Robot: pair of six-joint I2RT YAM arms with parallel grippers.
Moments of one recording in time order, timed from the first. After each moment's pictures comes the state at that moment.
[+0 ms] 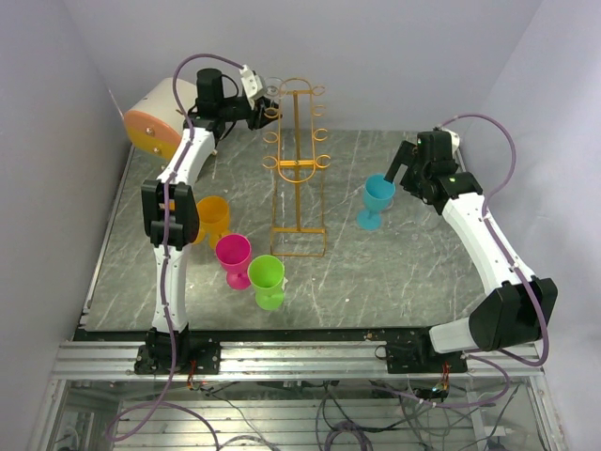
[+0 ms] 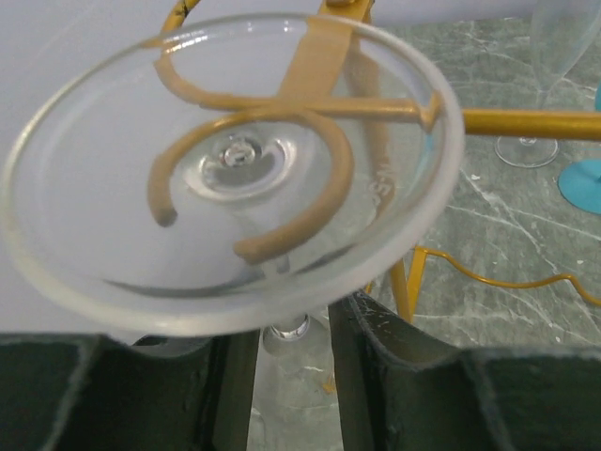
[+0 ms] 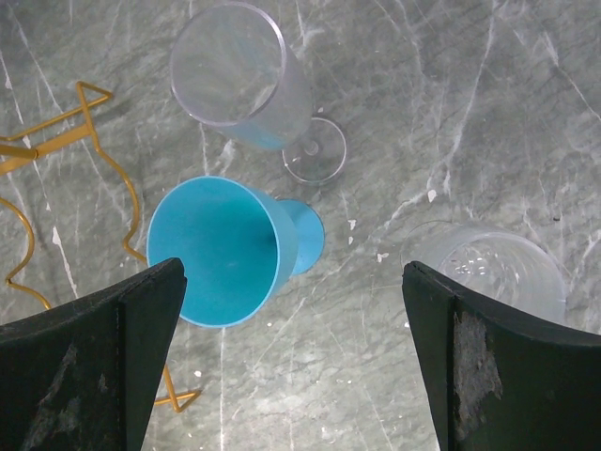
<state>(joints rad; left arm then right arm) -0.18 2.35 2.23 -0.05 1.05 0.46 0.20 1.40 1.31 -0.61 0.28 0.48</state>
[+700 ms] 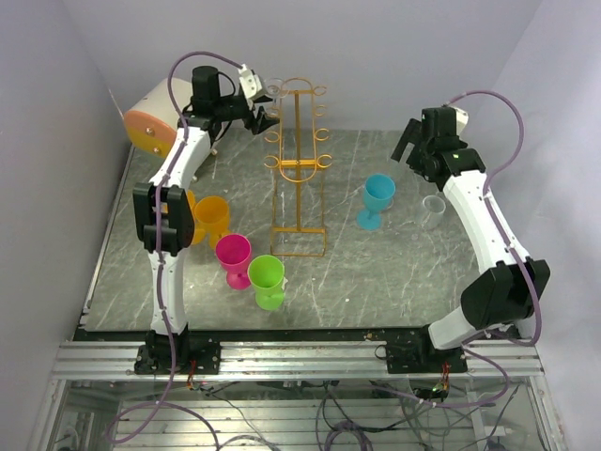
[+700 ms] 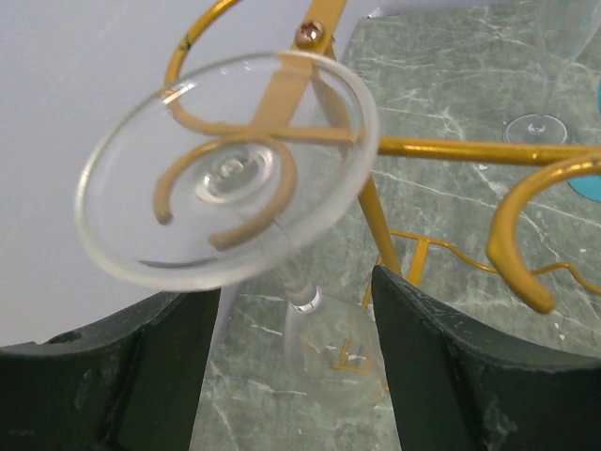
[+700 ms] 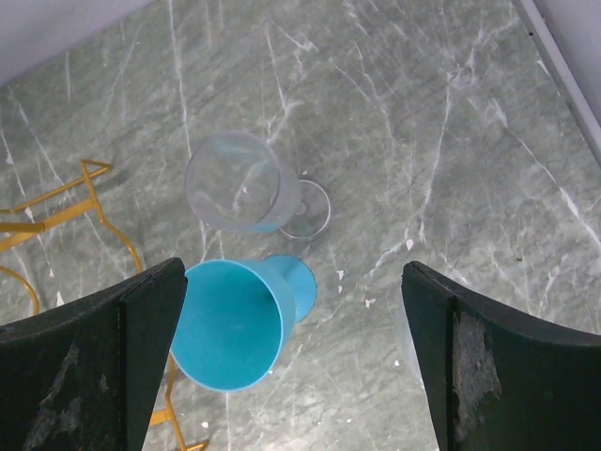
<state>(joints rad) -0.18 2.25 2.14 -0.11 1.00 0.54 0.17 1.52 1.54 -0.69 0.37 0.47</state>
